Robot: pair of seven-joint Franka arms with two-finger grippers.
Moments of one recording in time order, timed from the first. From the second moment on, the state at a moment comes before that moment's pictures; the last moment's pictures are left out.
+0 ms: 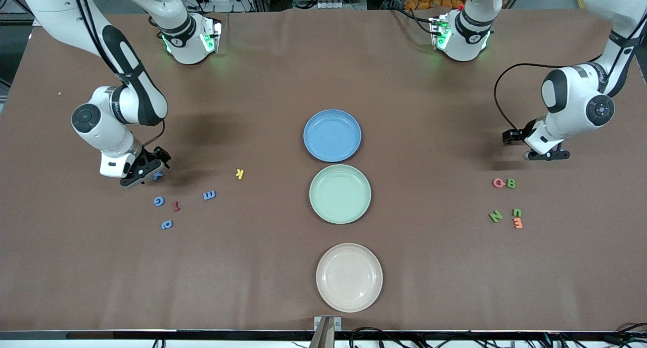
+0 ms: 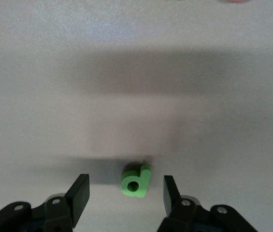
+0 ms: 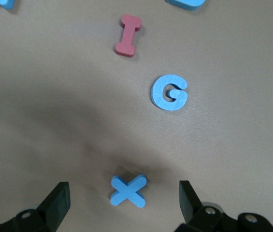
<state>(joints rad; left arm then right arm) 0.39 0.25 -0.12 -2.45 0.12 2.48 0.14 0.02 0.34 -0.10 -2.38 0.01 2.81 -0.73</state>
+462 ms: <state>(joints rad) 0.40 0.27 -0.12 -2.45 0.12 2.49 0.14 0.00 0.38 -0.10 -2.39 0.01 2.88 -0.76</state>
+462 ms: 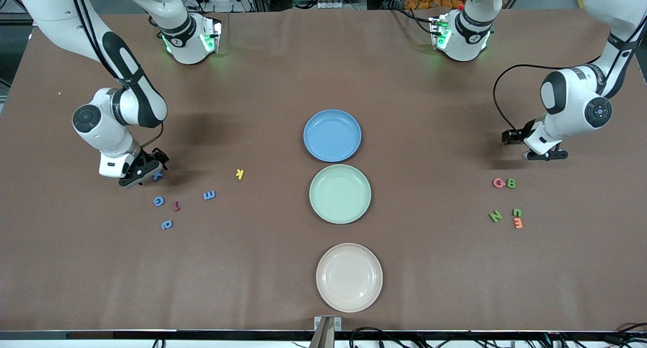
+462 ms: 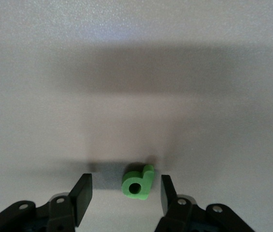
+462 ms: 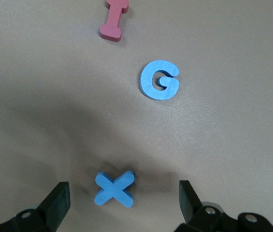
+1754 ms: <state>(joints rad) 0.40 0.27 -0.13 -2.46 0.12 2.49 0.12 0.00 0.38 -0.10 -2.41 0.01 2.92 -0.76</state>
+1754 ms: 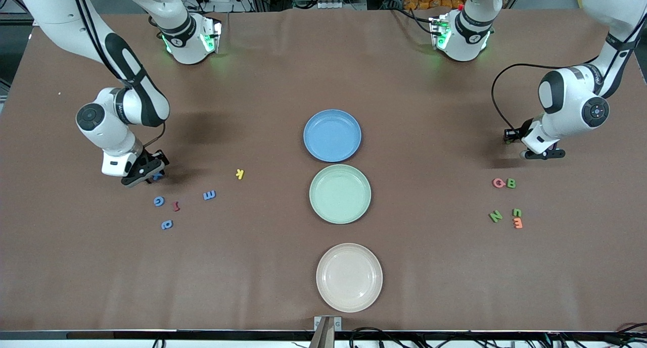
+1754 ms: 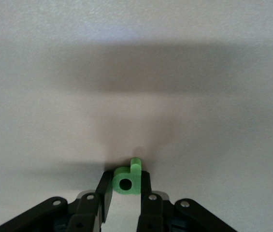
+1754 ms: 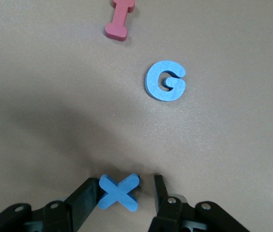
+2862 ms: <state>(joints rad) 0.39 0.27 -0.42 -2.25 0.12 2.50 0.05 0.00 0.38 -0.10 -2.41 0.01 2.93 -0.76</state>
